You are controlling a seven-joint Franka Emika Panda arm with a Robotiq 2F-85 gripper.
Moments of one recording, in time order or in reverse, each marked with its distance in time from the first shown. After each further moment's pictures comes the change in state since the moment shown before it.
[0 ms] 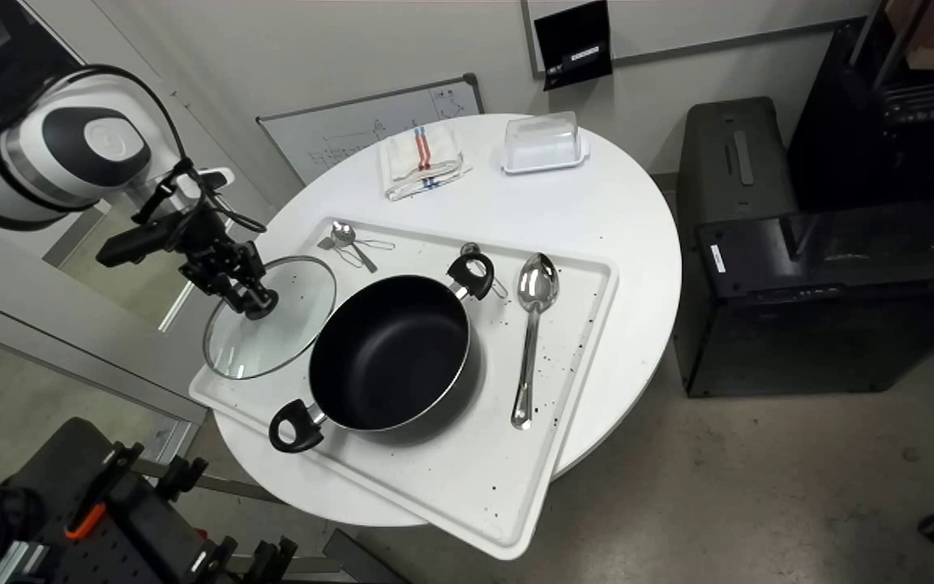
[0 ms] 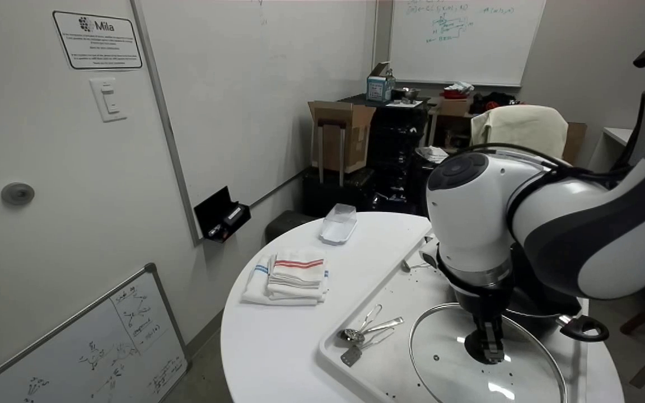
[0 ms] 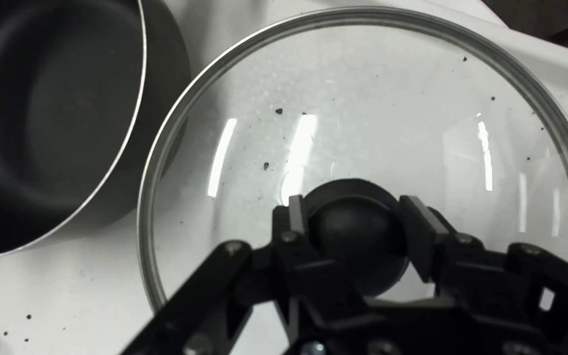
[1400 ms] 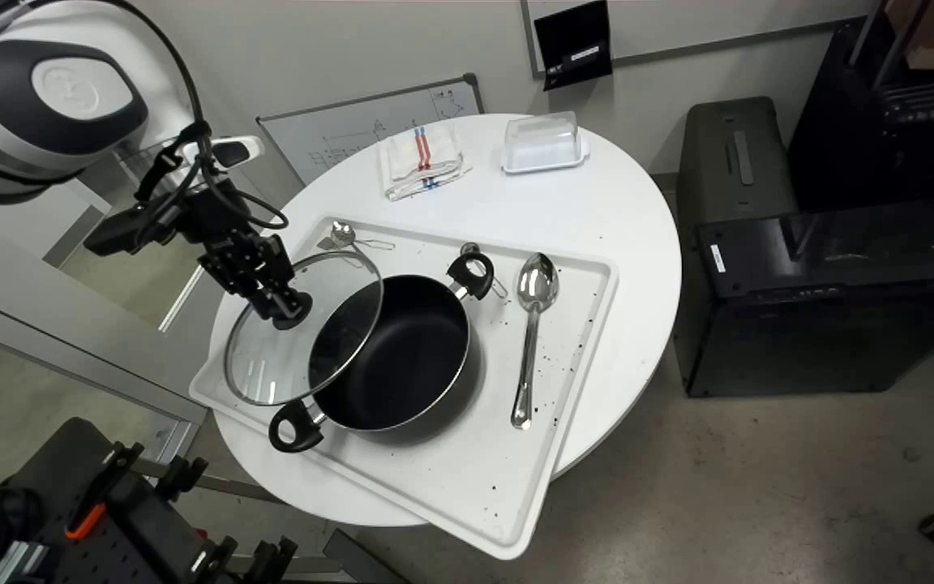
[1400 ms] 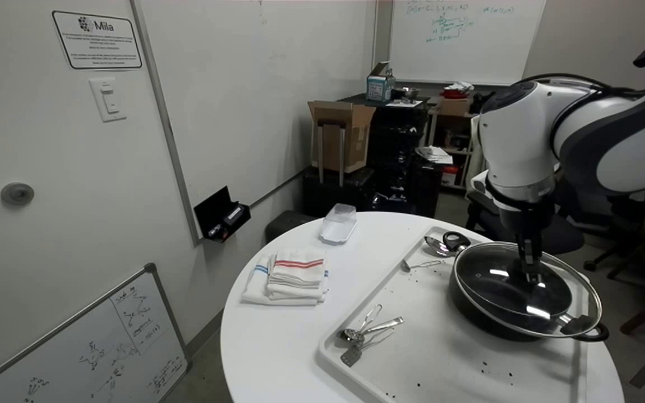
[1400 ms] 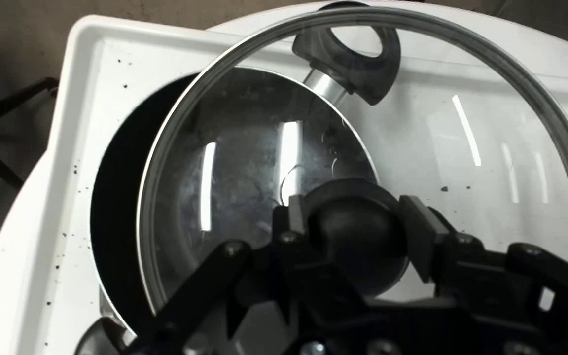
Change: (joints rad) arm -0.191 -0.259 -0.086 -0.206 -0.057 -0.045 -0.009
